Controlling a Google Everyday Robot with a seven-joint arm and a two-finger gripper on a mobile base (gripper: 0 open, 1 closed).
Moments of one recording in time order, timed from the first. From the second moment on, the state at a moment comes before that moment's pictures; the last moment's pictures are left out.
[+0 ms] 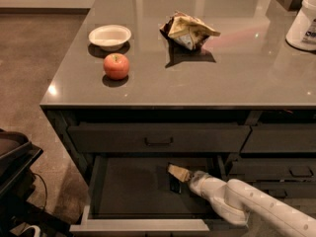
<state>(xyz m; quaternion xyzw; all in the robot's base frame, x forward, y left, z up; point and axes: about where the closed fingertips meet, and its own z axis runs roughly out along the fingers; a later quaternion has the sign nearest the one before) 0.547 -0.101 0.458 0.09 0.84 0.39 0.35</state>
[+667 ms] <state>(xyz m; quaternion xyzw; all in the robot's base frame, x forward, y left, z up) 0.550 -0.105 0.439 0.11 0.85 0.38 0.34</state>
